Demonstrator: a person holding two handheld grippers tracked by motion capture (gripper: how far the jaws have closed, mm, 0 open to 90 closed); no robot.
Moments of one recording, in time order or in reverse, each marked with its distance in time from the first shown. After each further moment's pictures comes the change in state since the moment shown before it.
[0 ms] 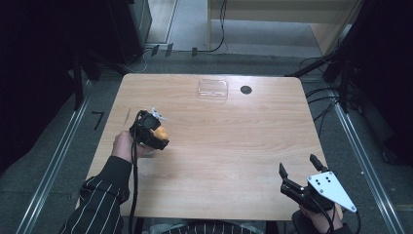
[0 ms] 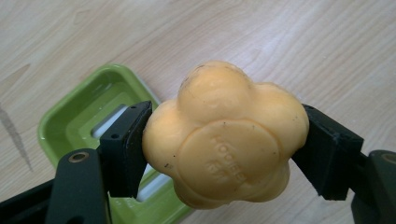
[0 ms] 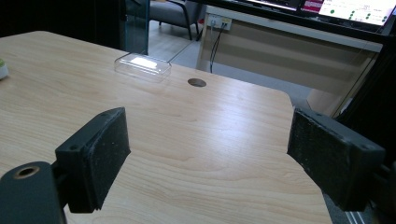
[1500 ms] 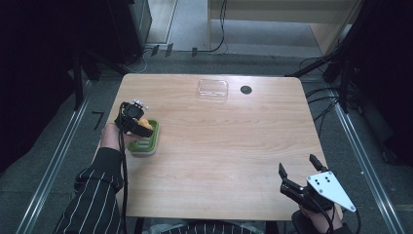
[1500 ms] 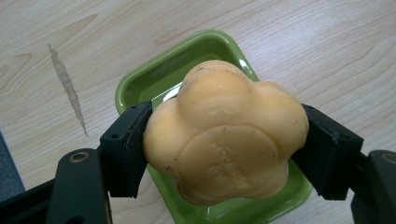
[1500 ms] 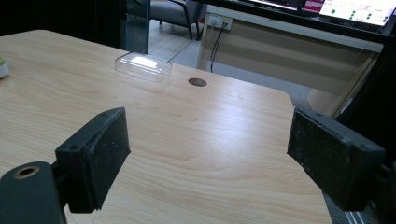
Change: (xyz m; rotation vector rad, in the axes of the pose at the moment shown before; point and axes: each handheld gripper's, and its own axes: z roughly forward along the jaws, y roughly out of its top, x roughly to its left) left arm 0.061 -0.010 0.018 0.079 0.051 -0.161; right arm 0.000 0.000 0.000 0.003 0.003 -0.008
